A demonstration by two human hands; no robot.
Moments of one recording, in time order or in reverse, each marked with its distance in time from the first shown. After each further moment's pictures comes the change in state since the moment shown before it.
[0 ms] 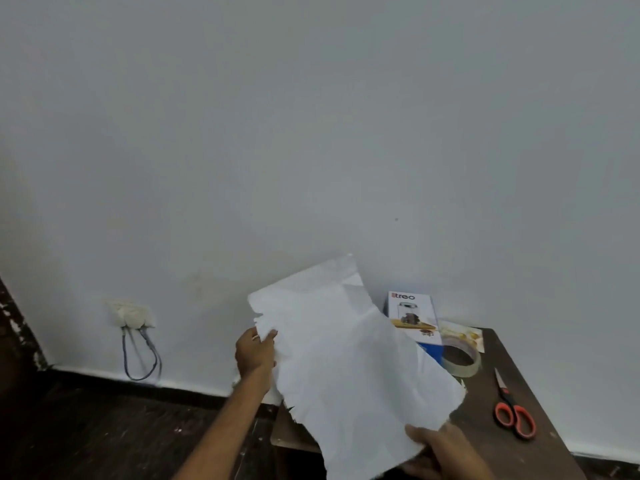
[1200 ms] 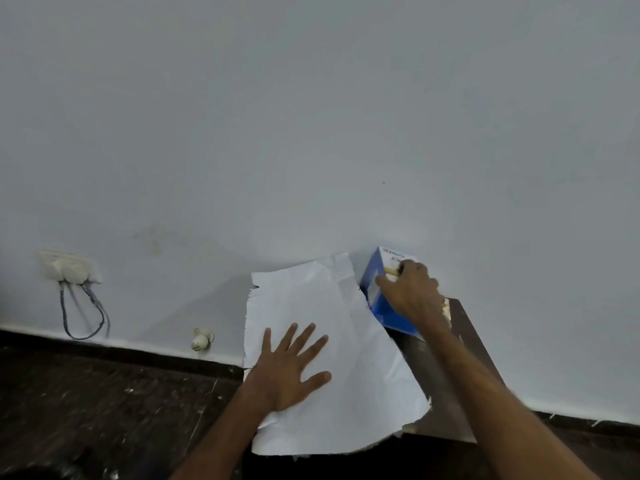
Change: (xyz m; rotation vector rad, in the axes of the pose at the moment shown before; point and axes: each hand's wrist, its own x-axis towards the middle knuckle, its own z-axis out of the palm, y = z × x) left_hand -0.045 -0.081 0.019 1.297 -0.840 0.848; right_hand 0.081 -0.128 0.031 -1.140 0.613 -0.540
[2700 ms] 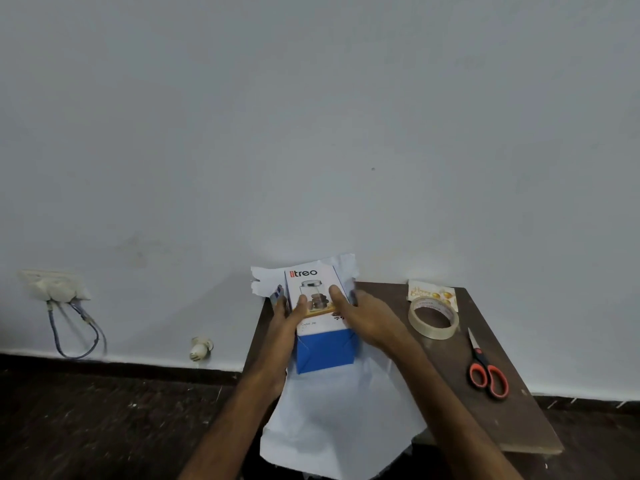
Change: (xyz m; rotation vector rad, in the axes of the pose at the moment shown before) left_hand 0.025 0.041 -0.065 -1.622 0.384 -0.340; right_hand -0.042 -0.026 0.034 0.171 -0.416 -0.125
